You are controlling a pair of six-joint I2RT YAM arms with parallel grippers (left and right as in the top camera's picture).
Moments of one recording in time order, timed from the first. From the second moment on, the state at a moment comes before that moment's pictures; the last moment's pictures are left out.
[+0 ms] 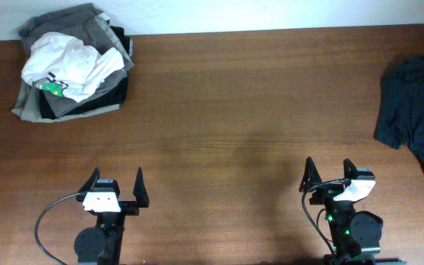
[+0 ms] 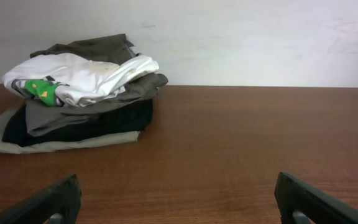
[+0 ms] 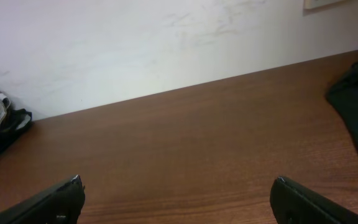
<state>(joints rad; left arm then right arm) -0.04 0.01 0.02 -0.09 0.01 -0.05 0.01 0.01 0.01 -0.08 0.00 0.24</state>
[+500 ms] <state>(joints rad) -0.04 0.01 0.02 -0.09 0.01 -0.05 0.01 0.01 0.01 -0.02 -0.42 0.43</state>
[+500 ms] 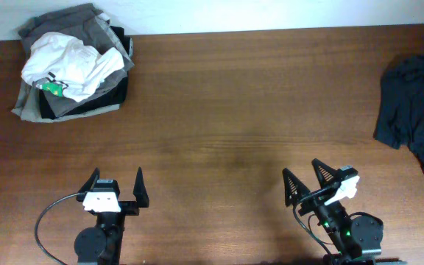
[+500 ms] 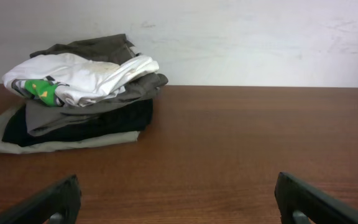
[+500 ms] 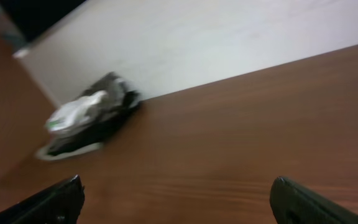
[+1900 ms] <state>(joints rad) -0.04 0.01 0.02 -0.09 0.00 -0.05 -0.41 1.94 1.68 -0.96 0.14 0.01</state>
